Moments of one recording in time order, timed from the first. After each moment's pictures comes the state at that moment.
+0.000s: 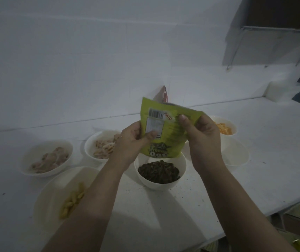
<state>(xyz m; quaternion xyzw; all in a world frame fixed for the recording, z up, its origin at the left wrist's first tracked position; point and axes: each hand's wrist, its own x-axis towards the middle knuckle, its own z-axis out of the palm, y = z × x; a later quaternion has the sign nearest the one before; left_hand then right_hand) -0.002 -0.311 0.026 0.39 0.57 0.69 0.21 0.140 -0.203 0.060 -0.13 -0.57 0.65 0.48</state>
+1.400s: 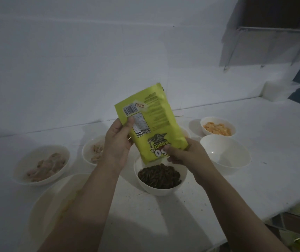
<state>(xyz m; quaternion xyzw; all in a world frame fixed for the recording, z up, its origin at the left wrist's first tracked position) -0.027 -0.305 0.029 0.25 0.46 0.82 0.25 0.134 -0.186 0.015 -0.27 -0.69 0.61 0.26</state>
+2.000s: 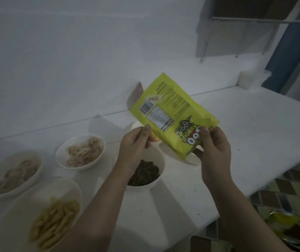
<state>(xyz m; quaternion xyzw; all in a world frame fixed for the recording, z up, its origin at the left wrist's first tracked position) 0.041 -0.260 0.017 0.36 0.58 0.70 0.20 0.197 -0.166 0.025 -0.31 -0.51 0.60 0.53</state>
